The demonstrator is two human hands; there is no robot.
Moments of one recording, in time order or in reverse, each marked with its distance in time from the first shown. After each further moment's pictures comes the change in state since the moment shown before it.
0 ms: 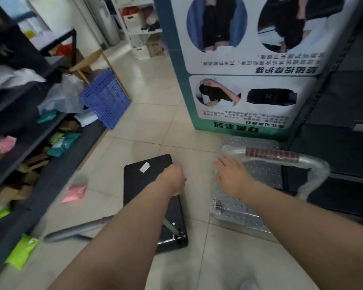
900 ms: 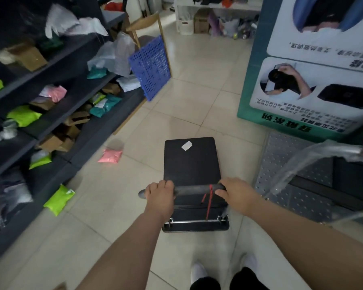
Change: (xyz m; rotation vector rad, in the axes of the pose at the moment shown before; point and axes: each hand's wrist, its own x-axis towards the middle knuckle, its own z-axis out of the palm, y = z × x) left_hand -0.136 -0.354 0.101 0.010 0.219 -0.166; right_hand 0.022 -0.298 0.128 0.071 -0.129 -0.136
